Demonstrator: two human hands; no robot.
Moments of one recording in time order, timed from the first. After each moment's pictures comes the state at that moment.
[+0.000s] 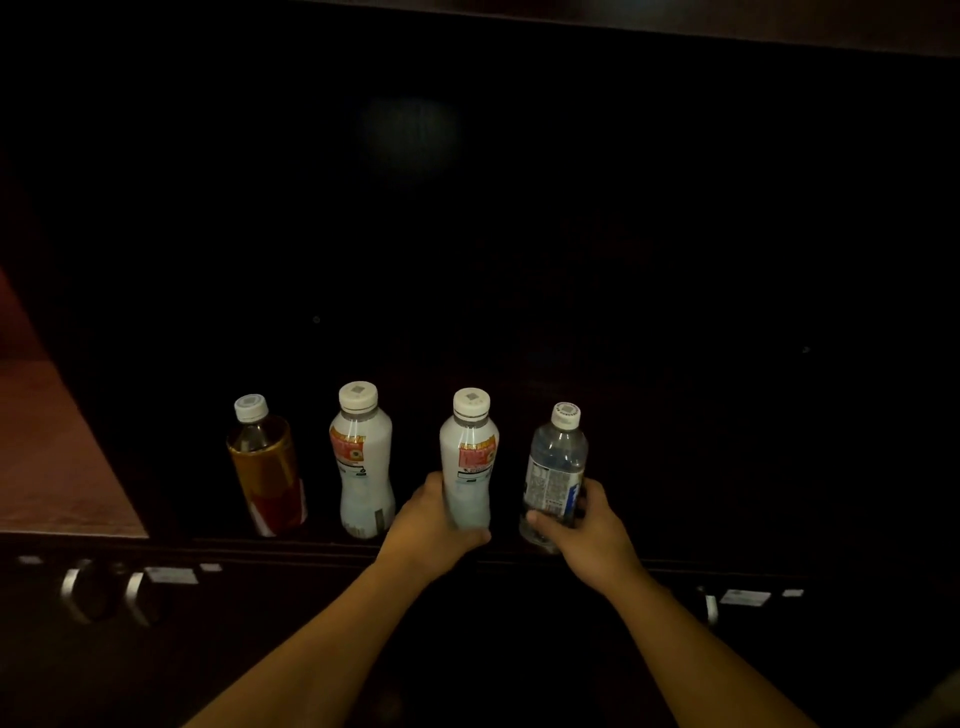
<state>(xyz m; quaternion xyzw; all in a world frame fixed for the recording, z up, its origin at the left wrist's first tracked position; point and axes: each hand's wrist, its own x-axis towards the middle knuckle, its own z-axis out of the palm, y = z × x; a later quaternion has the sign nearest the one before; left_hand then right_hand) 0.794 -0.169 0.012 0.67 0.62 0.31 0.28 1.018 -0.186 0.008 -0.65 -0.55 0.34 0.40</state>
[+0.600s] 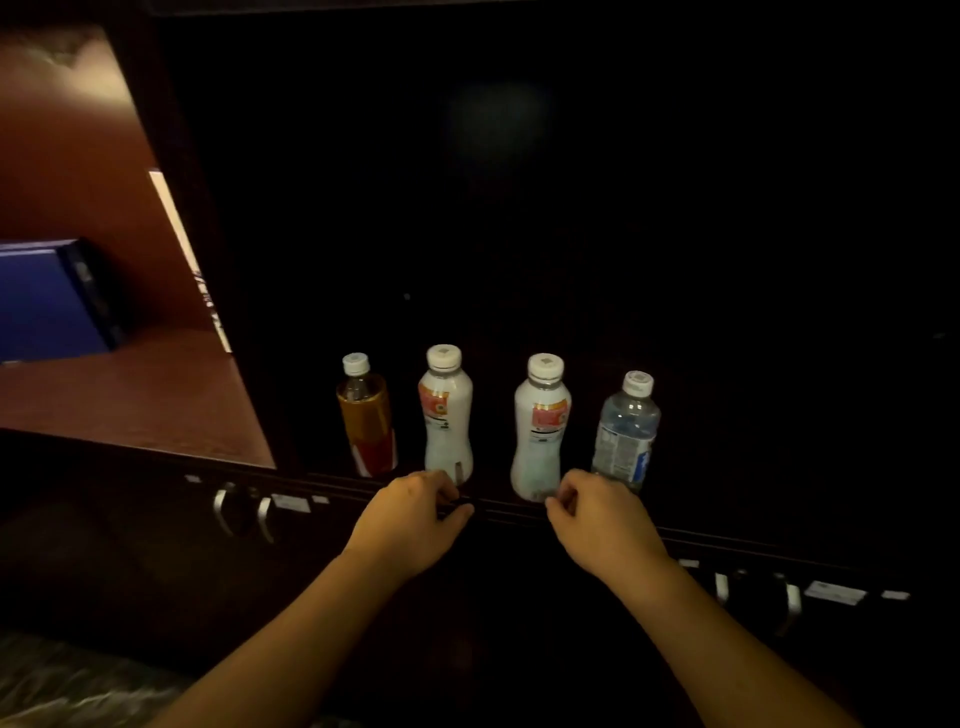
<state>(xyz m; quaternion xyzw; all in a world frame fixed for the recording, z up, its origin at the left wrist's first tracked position) 0.714 -0.261 0.043 0.71 0.66 0.23 0.10 0.950 -0.245 0.056 -0.62 -0.73 0.15 0.23</state>
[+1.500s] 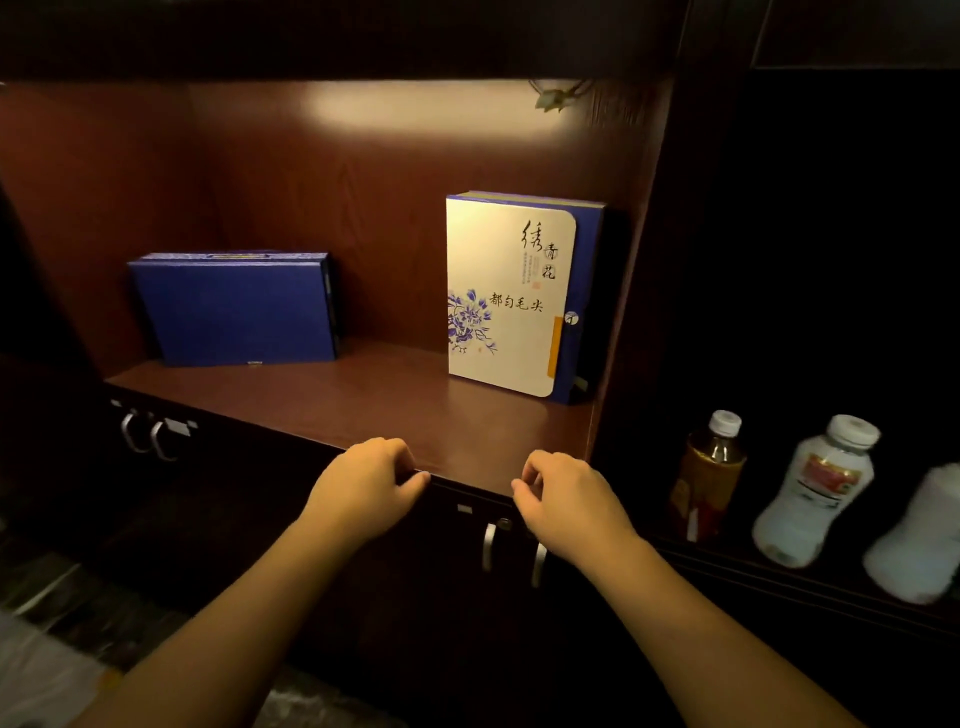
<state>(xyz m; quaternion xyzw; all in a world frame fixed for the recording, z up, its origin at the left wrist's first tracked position) 0.249 -0.303 0.096 0.63 0.75 0.22 0.02 0.485 -0.246 0.090 -0.51 -0.82 0.09 0.23</state>
